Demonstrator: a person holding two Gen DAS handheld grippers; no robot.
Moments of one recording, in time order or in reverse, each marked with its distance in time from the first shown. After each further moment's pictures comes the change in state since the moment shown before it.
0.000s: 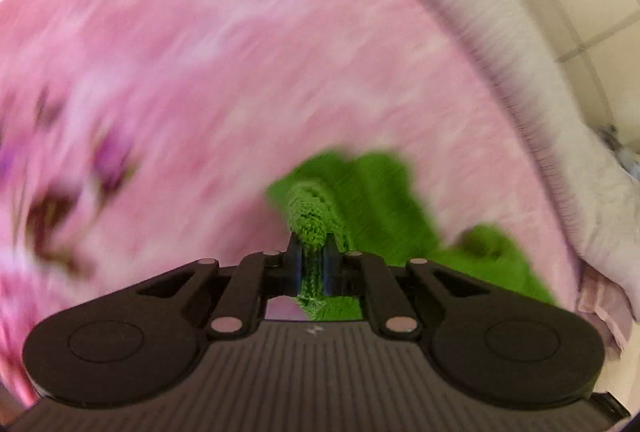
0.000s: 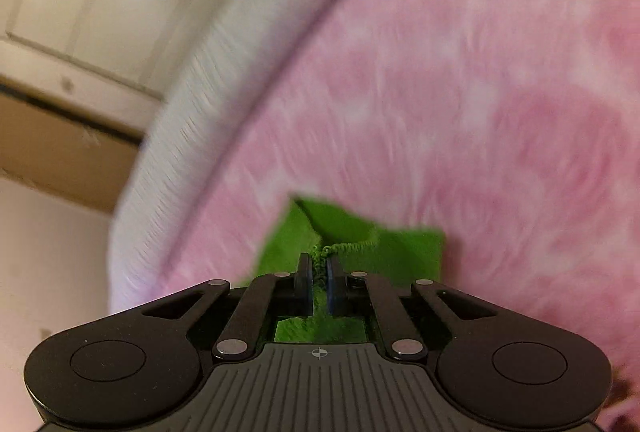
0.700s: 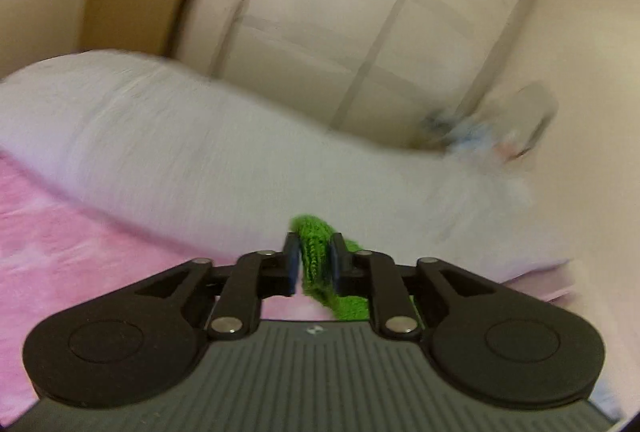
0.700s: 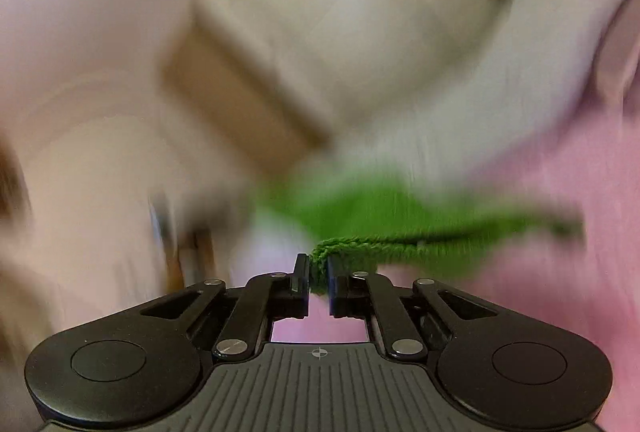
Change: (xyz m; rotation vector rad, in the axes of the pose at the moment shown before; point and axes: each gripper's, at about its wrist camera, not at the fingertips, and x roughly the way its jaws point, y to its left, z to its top) left arm -0.064 -0.297 0.173 0.567 -0.273 -0.304; right arm -0.198 0.170 -0.028 -0.528 0.210 0.242
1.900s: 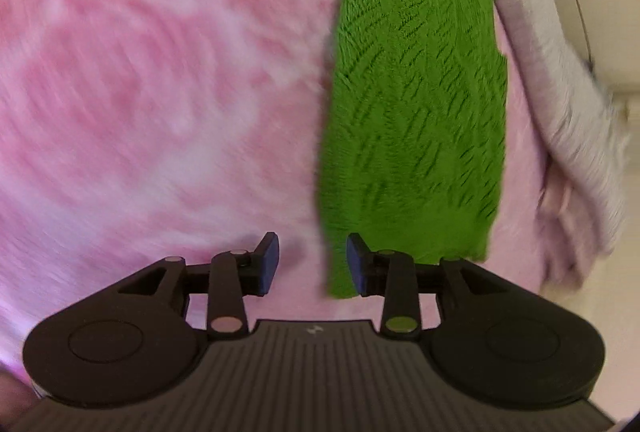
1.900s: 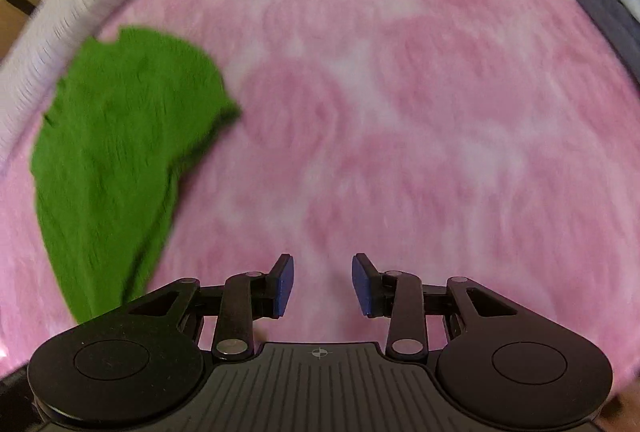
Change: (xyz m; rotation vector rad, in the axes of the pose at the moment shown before) left arm -0.016 -0.016 -0.455 -0.793 0.524 0.115; right arm 0.081 -0.319 -0.040 0.343 0.244 -0.560
